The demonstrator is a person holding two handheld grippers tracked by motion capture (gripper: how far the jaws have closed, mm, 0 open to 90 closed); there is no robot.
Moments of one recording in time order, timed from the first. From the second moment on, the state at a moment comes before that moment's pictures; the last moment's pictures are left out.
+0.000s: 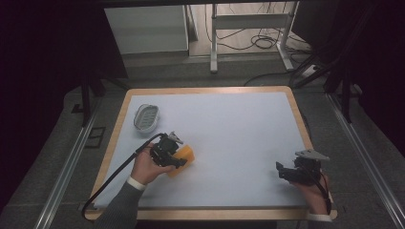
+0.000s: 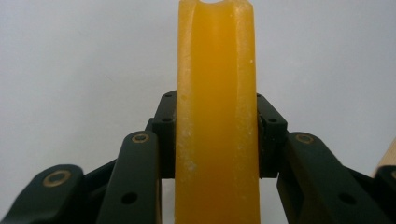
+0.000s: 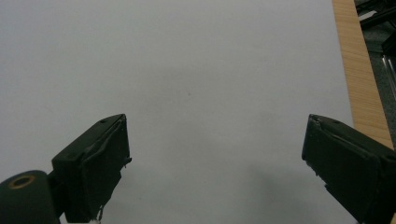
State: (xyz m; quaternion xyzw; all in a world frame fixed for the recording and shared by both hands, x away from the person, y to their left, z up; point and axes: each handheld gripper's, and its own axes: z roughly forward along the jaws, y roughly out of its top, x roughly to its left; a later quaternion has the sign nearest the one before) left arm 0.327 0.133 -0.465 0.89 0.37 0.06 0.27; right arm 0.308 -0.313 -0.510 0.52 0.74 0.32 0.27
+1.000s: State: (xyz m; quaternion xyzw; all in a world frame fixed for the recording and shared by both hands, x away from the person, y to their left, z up) left arm 0.335 0.142 -0.457 0.88 0.38 0.06 0.28; right arm 0.308 -0.315 -0.510 0.53 0.74 0.32 0.27
